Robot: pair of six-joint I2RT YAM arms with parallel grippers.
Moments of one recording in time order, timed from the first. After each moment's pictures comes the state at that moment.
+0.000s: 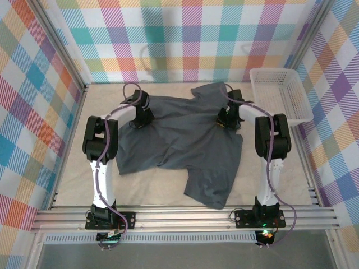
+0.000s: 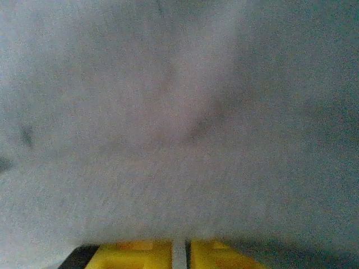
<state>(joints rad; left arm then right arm) -0.20 2.17 1.59 -0.55 0.04 -0.70 0.17 2.15 1.53 -0.52 -0.25 0.63</state>
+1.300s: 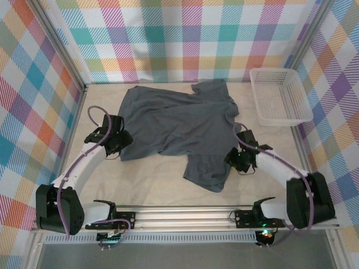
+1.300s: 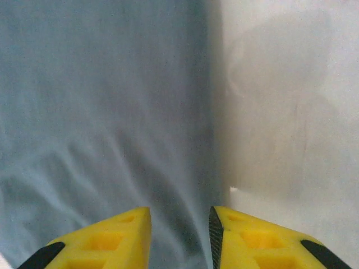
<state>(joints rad) -0.16 1.22 0.86 -0.66 -0.12 -0.72 0.32 1.23 0.59 -0.56 -0.19 0.86</state>
